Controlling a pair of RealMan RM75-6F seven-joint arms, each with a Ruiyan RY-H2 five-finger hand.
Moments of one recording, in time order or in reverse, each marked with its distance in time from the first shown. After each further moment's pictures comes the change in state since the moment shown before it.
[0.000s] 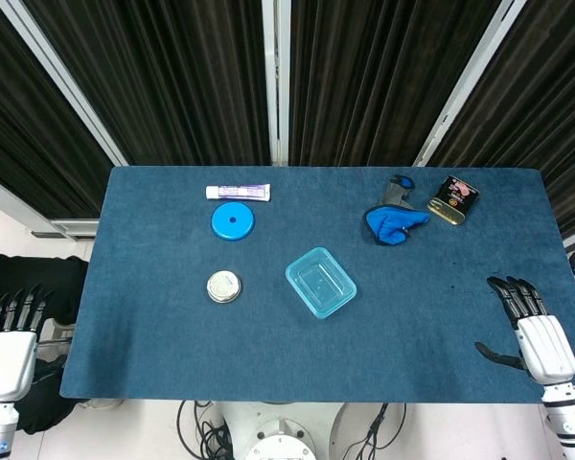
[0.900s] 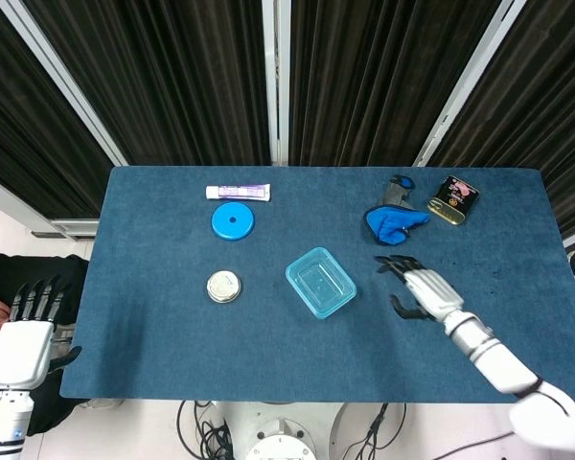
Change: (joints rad) left arm -0.014 0.001 -0.069 -0.053 0.013 -0.093 0.046; right arm 0.479 -0.034 0.160 -0.158 0.230 -0.756 0.075
